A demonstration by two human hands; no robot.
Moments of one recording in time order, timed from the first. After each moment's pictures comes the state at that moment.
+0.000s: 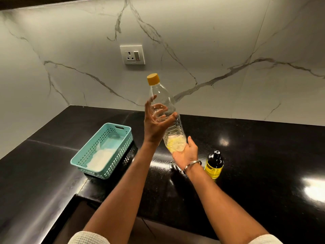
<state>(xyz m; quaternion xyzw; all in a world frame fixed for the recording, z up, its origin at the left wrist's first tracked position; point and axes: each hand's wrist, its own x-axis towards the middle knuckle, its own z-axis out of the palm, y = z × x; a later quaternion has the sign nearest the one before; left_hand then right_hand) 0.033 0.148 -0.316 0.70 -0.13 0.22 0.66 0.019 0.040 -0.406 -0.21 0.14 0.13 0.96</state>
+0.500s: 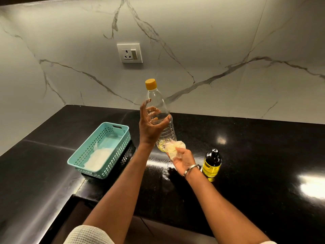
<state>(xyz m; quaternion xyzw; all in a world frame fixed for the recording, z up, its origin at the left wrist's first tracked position) 0.042 0.159 -0.338 0.74 -0.10 0.24 0.62 0.006 0.039 -0.427 -0.27 0.22 0.13 0.93</state>
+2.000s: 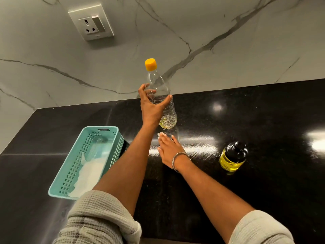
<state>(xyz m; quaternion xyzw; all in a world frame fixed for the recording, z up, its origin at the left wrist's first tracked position) 0.183 0.155 -0.401 0.79 -0.05 0.14 0.60 0.091 0.090 -0.521 -0.98 -0.13 0.06 0.14</state>
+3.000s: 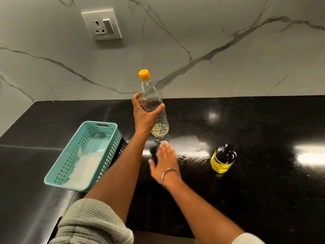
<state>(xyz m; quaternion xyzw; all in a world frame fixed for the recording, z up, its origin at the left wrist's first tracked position) 0.150 0.176 -0.399 0.78 -0.01 0.15 0.61 0.029 0.112 -0.512 -0.99 -0.03 0.09 0.13</state>
